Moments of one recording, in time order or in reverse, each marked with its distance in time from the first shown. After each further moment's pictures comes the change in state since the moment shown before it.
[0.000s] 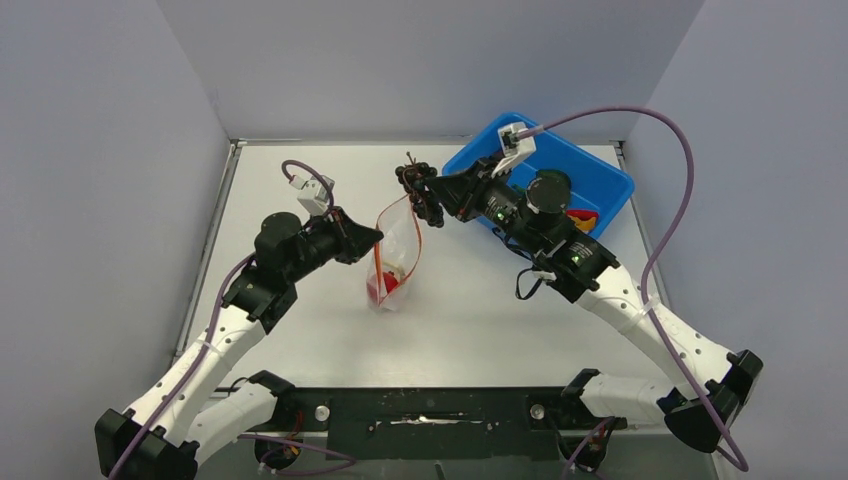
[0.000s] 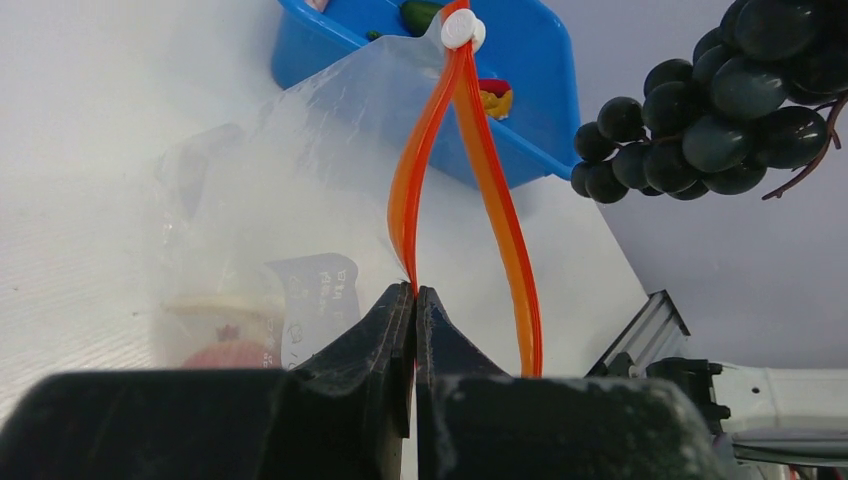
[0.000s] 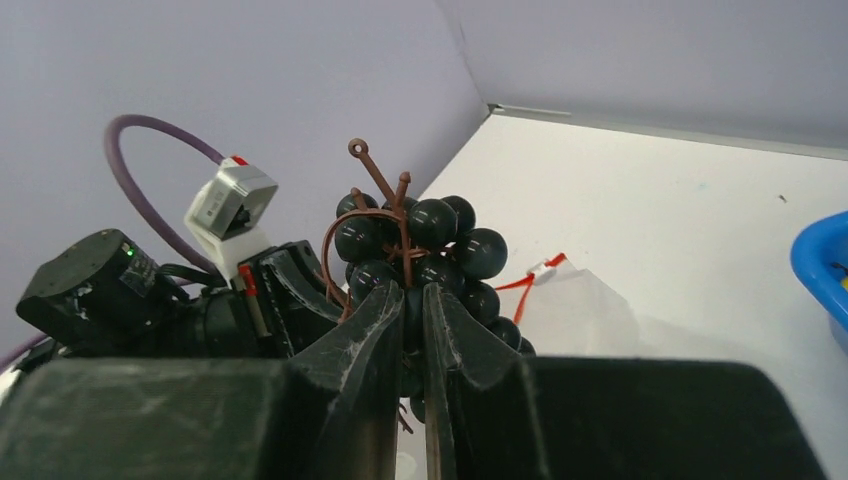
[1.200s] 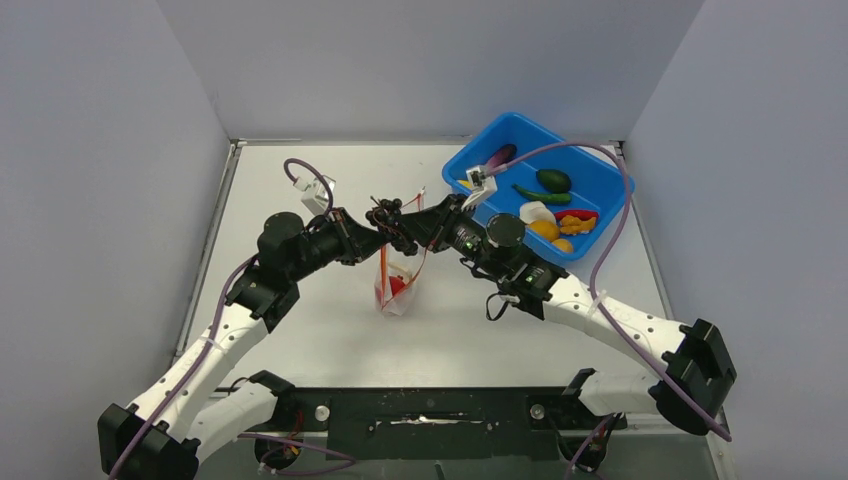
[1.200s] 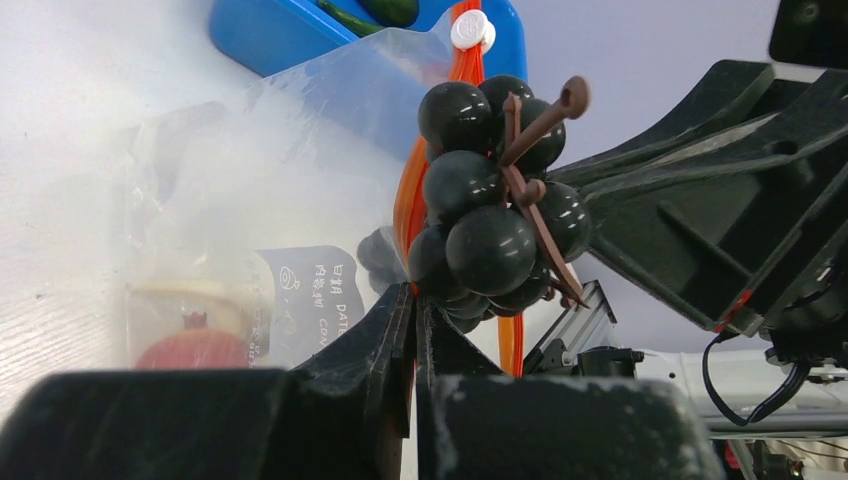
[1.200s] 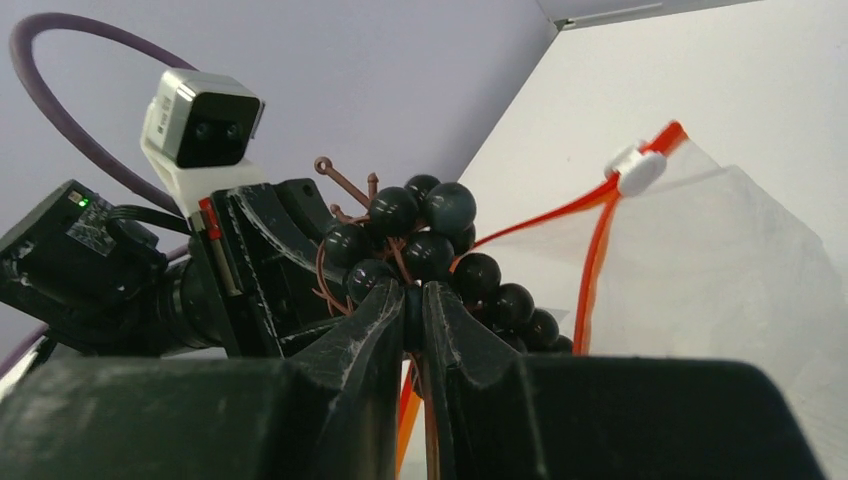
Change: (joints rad) left arm 0.000 0.017 -0.014 0.037 0.075 -0.148; right arm 0.103 0.095 -0.285 0.401 0.030 0.240
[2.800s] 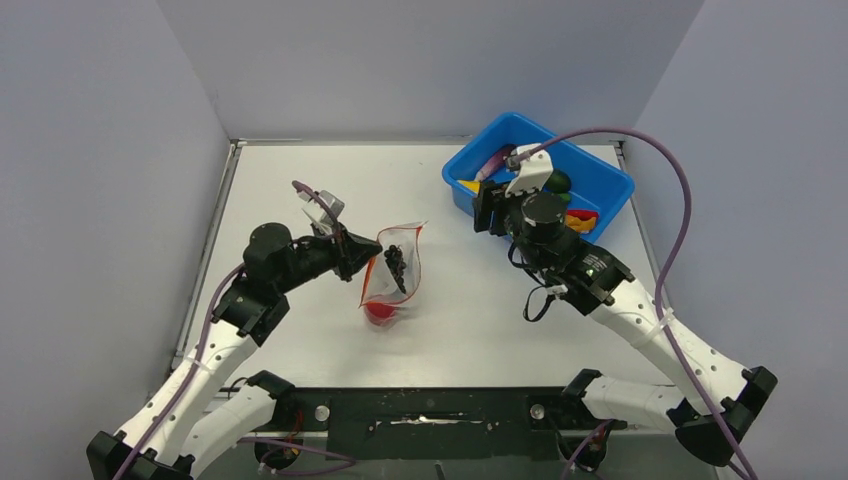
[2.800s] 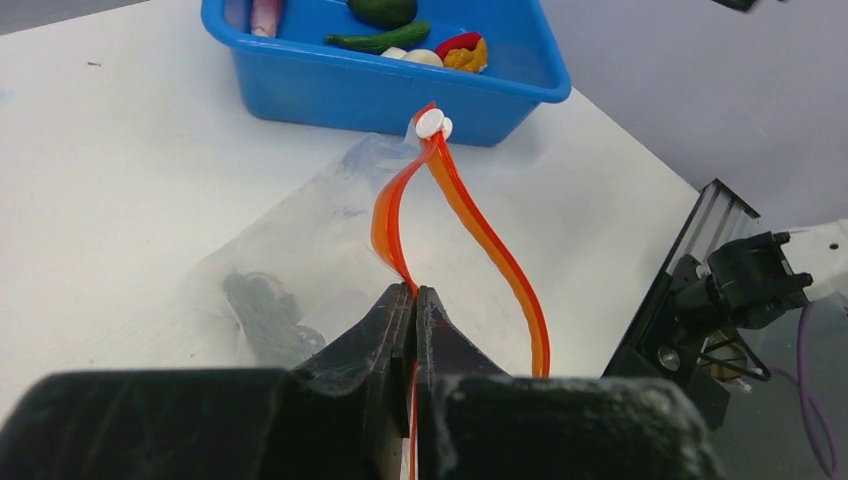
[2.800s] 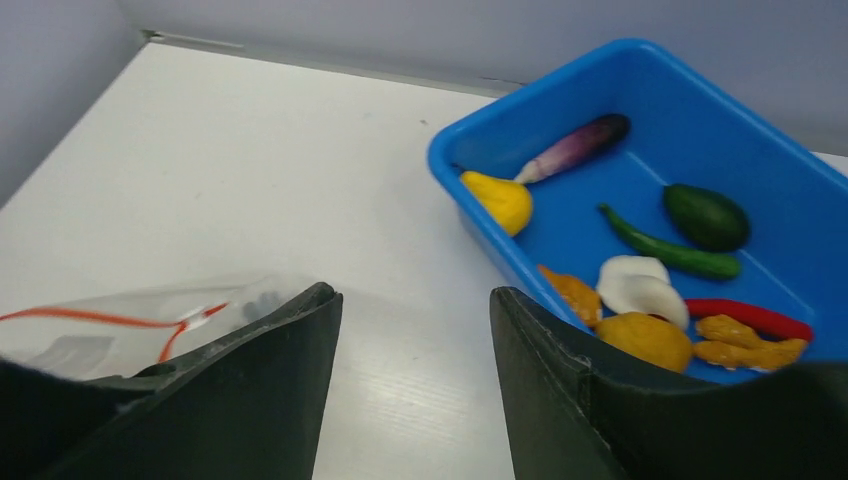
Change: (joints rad) left arm 0.001 -0.110 -0.017 -0.061 0.076 0.418; right arm -0.055 -0.186 0.226 -0.672 0.444 -0.554
